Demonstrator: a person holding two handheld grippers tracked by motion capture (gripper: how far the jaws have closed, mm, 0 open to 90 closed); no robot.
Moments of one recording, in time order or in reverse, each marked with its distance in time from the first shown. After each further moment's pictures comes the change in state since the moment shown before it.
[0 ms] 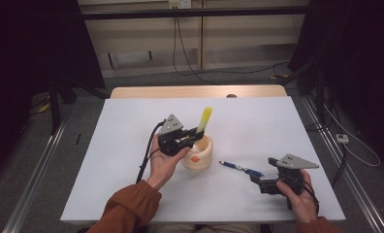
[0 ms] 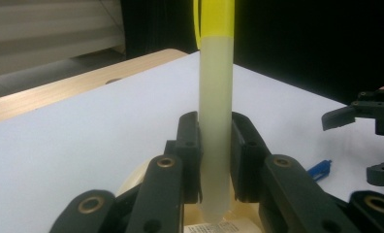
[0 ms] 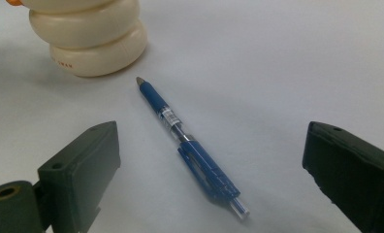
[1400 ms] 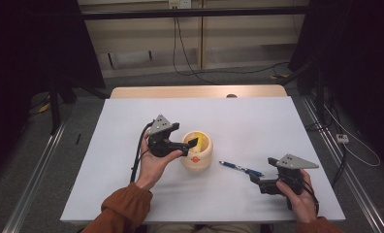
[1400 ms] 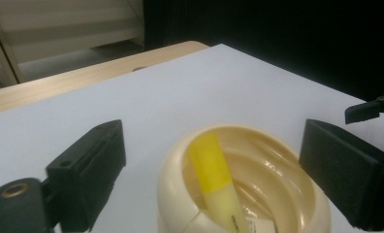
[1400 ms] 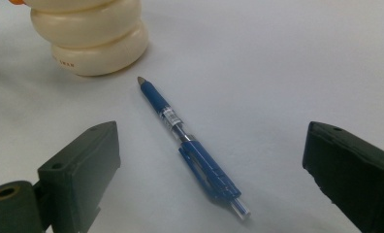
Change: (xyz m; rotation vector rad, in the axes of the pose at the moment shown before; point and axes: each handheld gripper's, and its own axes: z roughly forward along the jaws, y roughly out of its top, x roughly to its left) left arm 0.015 -0.004 -0.027 0.026 0.075 -0.038; right arm 0.000 0.000 0.000 -0.001 0.003 -0.006
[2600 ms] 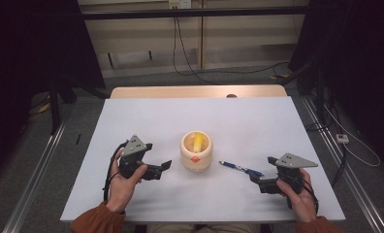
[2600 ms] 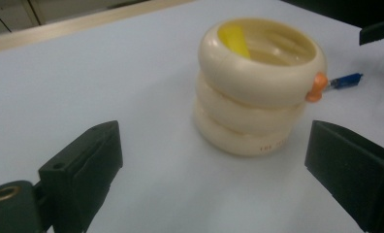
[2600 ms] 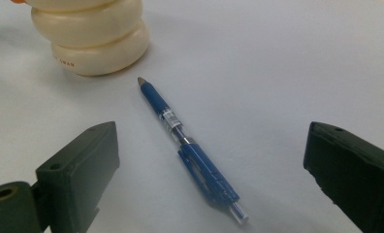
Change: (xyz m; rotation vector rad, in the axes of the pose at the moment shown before) left arm 0.007 -0.045 -0.076 0.160 0.070 0.019; right arm -0.001 0.003 0.001 0.007 0.004 -0.015
